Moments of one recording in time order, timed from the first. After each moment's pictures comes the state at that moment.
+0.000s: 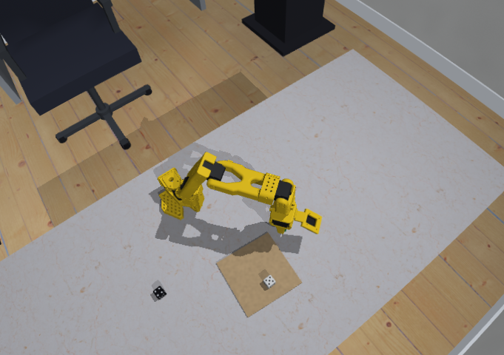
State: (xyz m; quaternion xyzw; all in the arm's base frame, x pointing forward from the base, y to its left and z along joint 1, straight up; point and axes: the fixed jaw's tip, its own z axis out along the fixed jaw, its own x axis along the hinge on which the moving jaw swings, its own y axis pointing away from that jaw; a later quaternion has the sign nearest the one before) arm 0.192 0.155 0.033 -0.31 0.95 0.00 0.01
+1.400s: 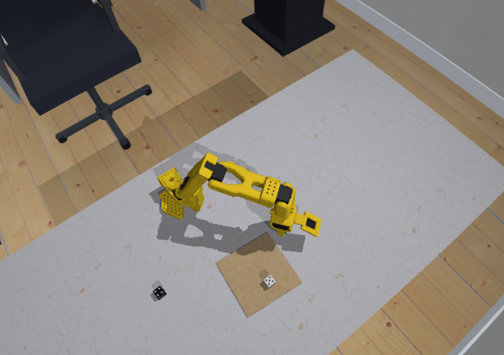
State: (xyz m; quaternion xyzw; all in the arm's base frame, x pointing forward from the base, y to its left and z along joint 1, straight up) arm 0.193 0.156 0.017 -0.31 0.95 0.00 0.01
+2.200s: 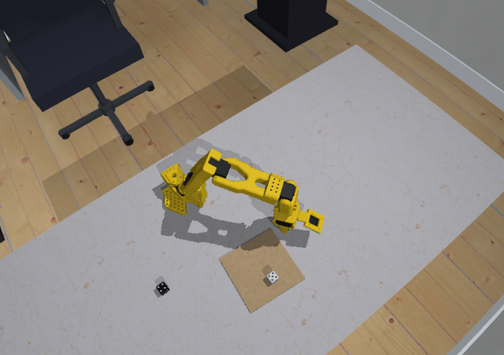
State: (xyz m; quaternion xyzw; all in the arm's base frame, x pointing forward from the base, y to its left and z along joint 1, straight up) arm 0.193 0.156 0.011 -0.31 0.95 0.00 0.01
